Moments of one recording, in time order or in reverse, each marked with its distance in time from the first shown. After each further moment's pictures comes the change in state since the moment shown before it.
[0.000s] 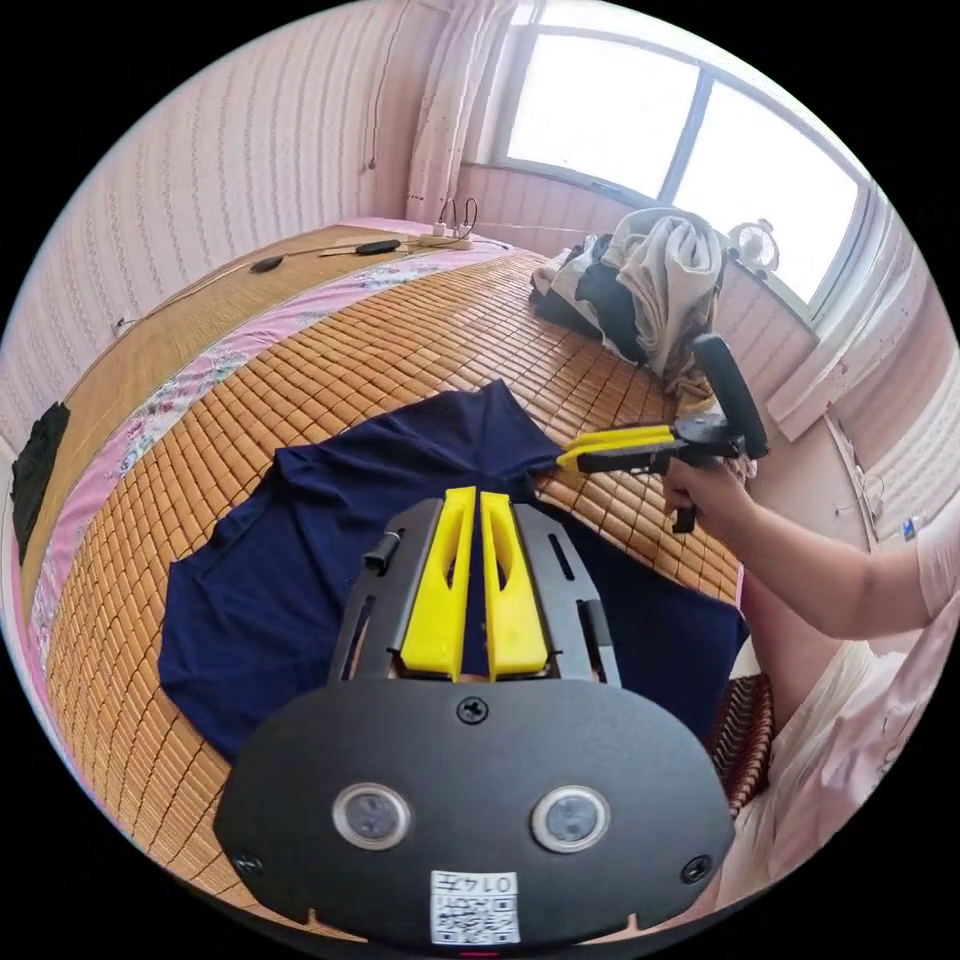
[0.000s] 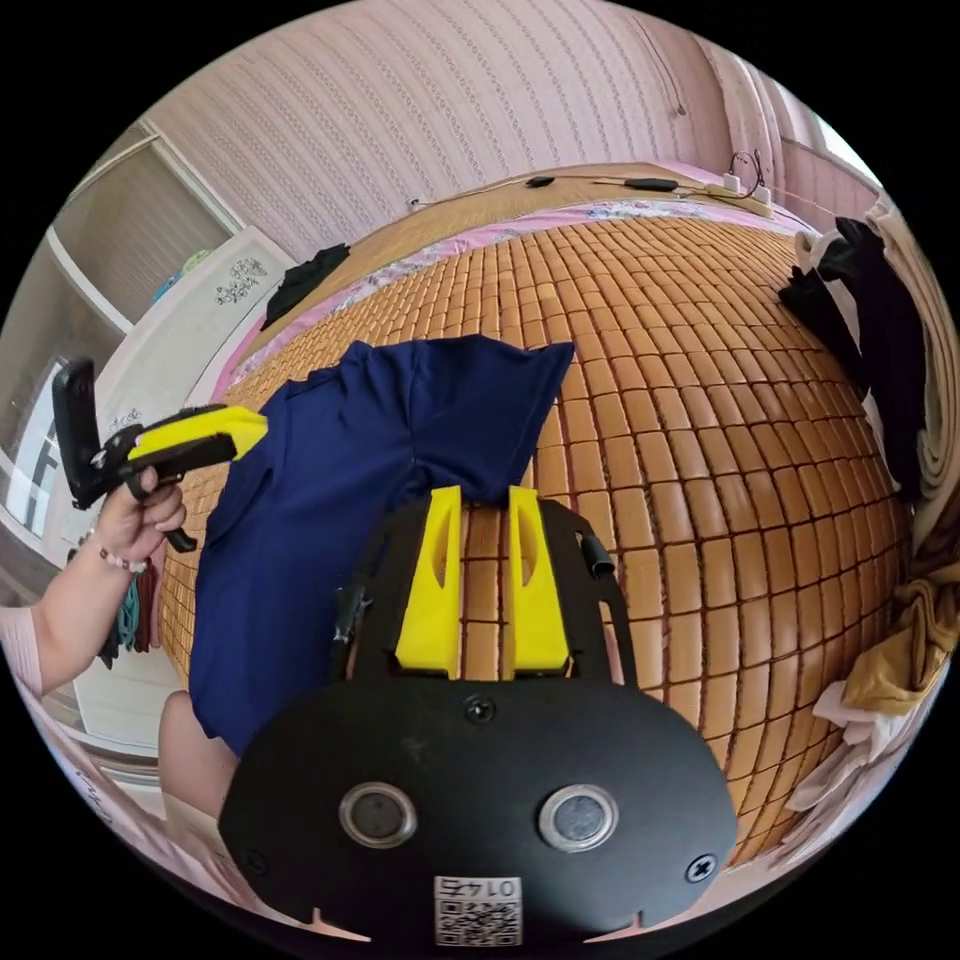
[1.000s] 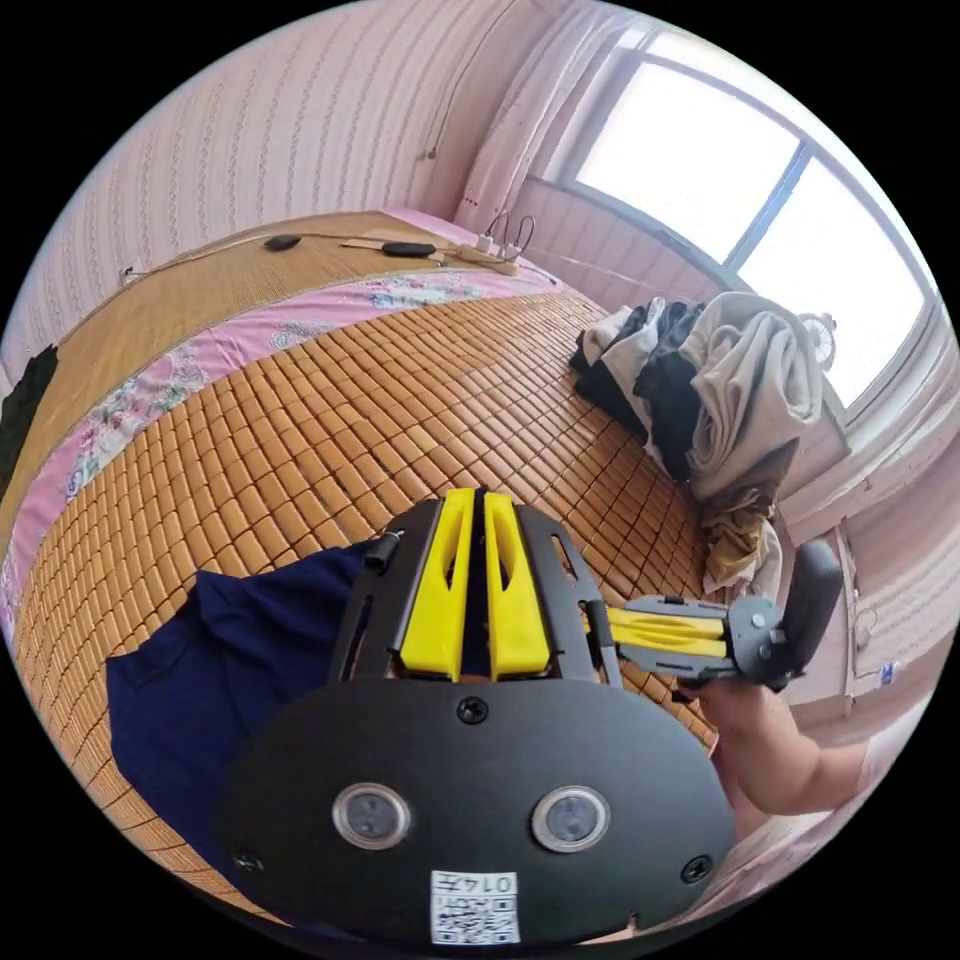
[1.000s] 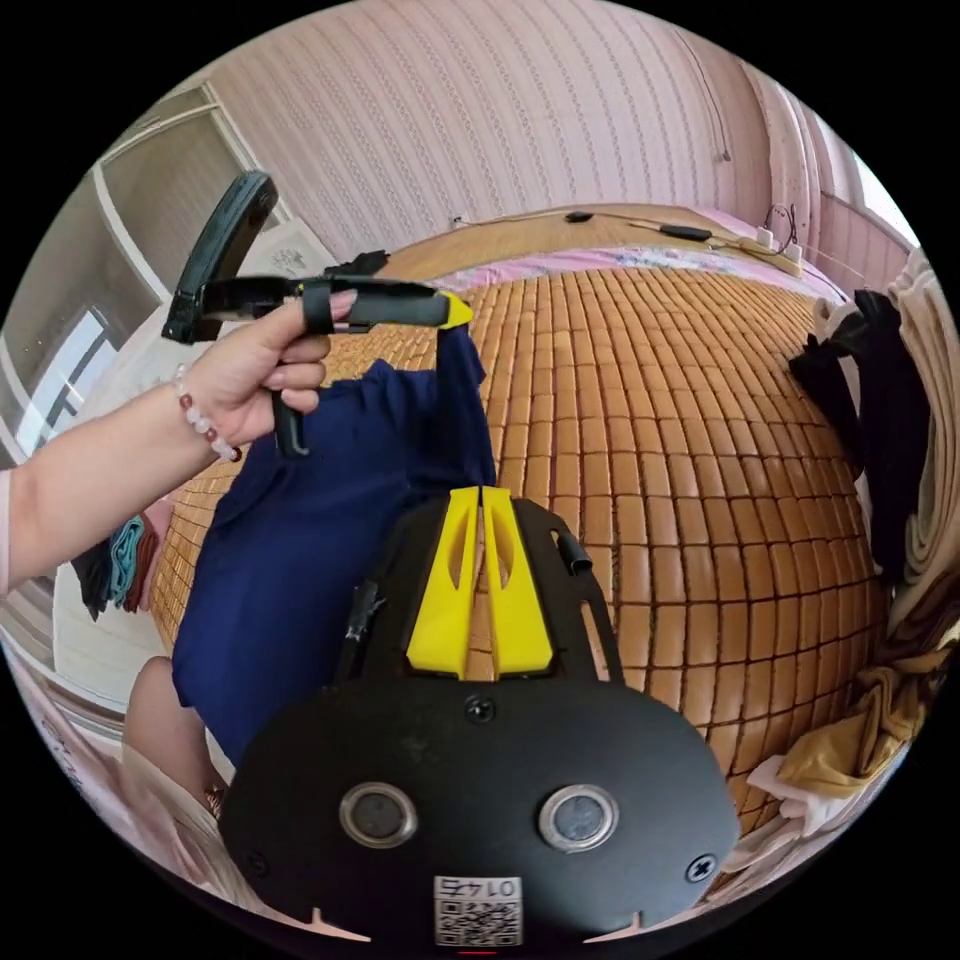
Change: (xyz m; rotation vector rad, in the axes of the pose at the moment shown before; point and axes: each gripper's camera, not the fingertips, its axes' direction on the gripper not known) left arm -0.016 -0.100 0.005 0.093 -0.037 -0.136; right arm 0.079 0.011 -0.003 0.160 -0.133 -0.158
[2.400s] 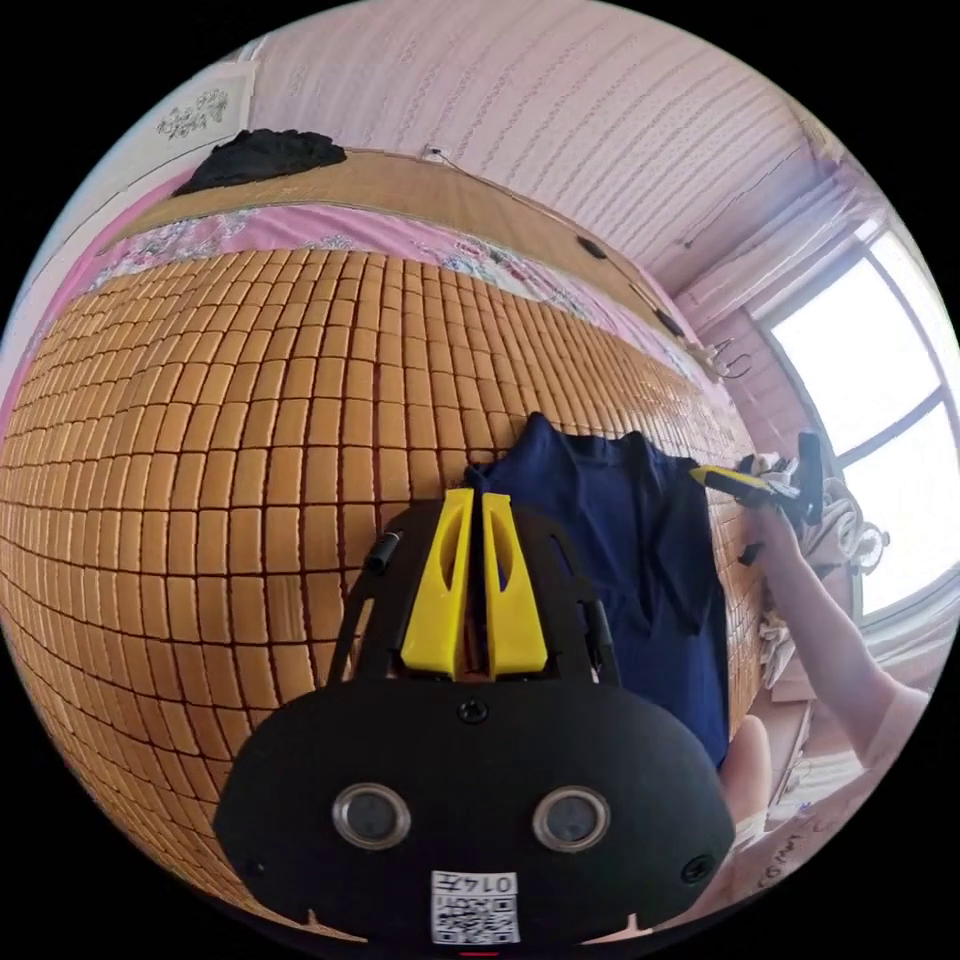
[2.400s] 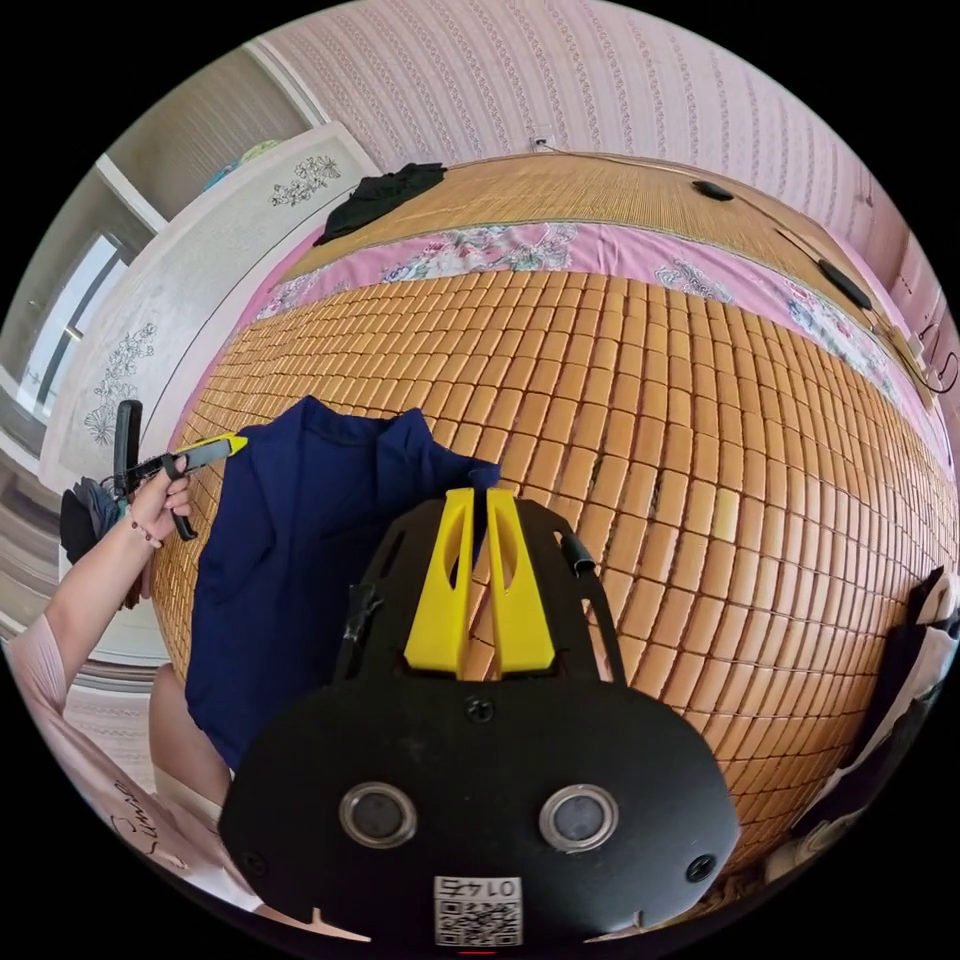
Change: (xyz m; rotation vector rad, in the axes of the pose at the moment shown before) left arm -0.277 0.236 -0.134 0.072 -0.119 -0.616; right arm 0.001 -0.165 0.137 -0.283 -0.003 -0.109
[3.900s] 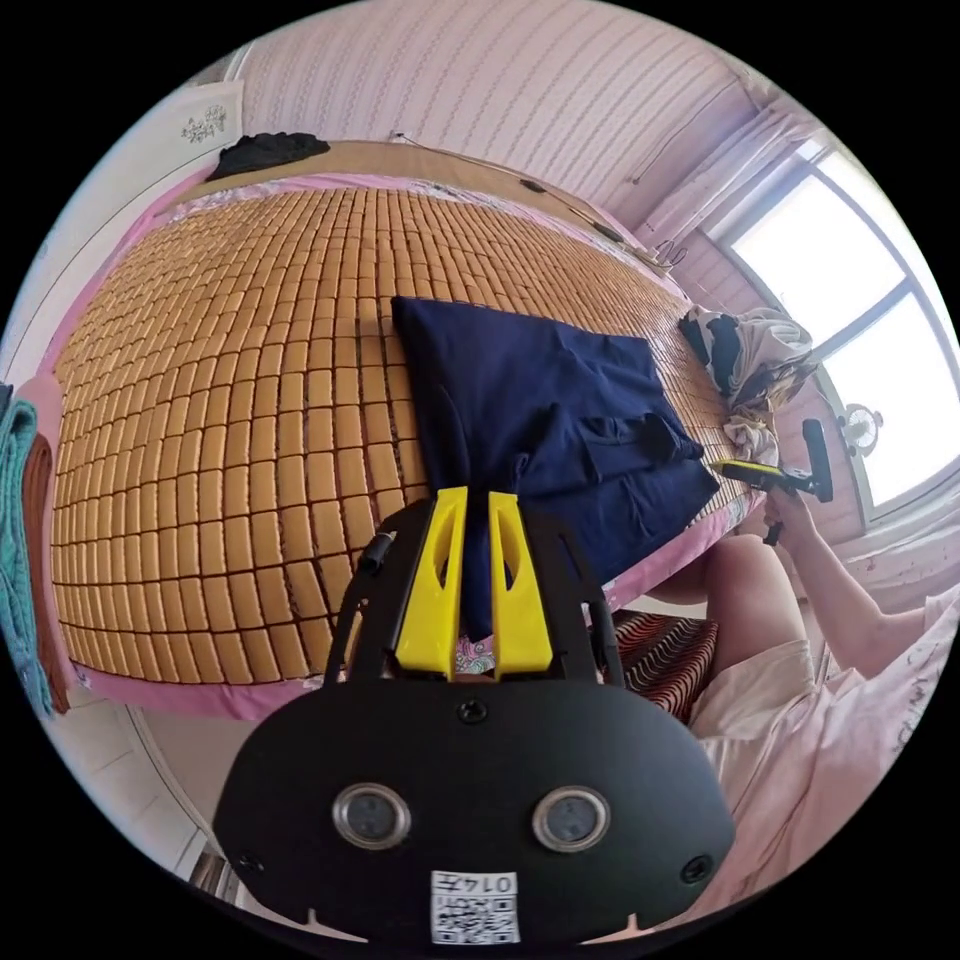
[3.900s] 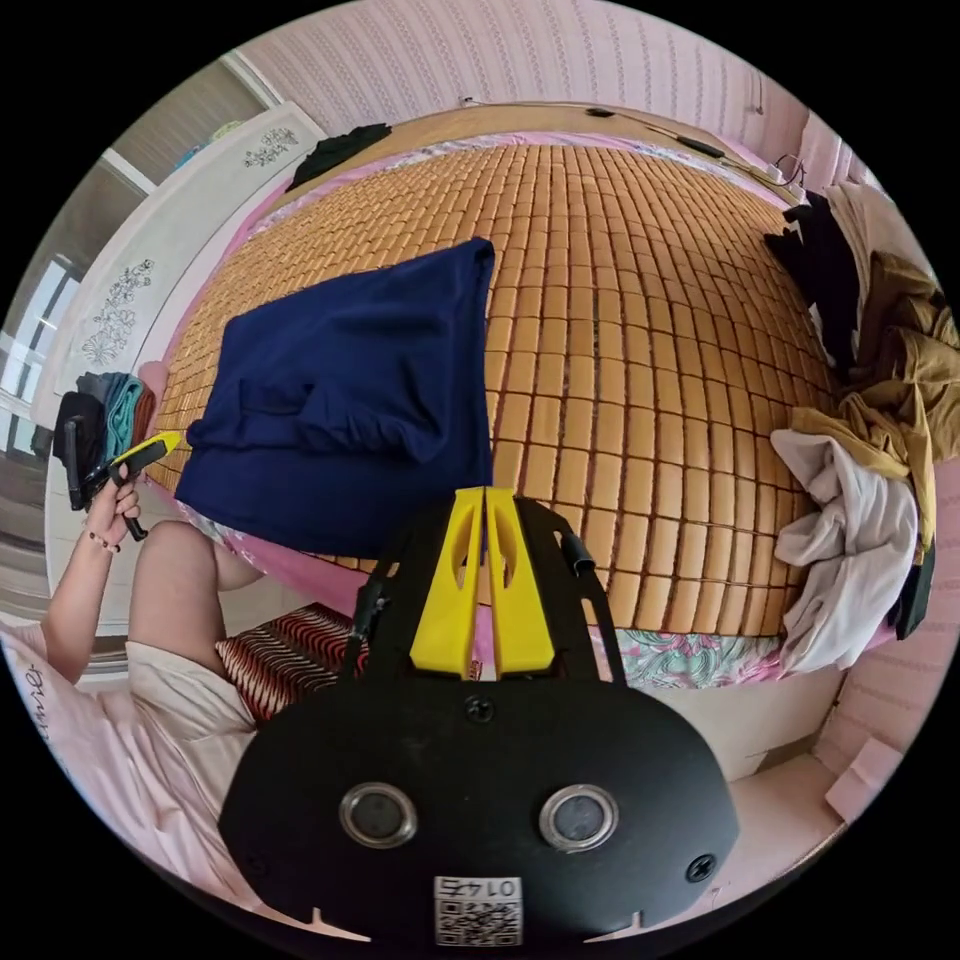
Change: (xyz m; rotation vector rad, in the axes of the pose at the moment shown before) left arm 0.016 0.356 -0.065 -0.114 -0.096 0.152; right arm -0.167 0.349 -0.171 -0.065 0.079 0.108
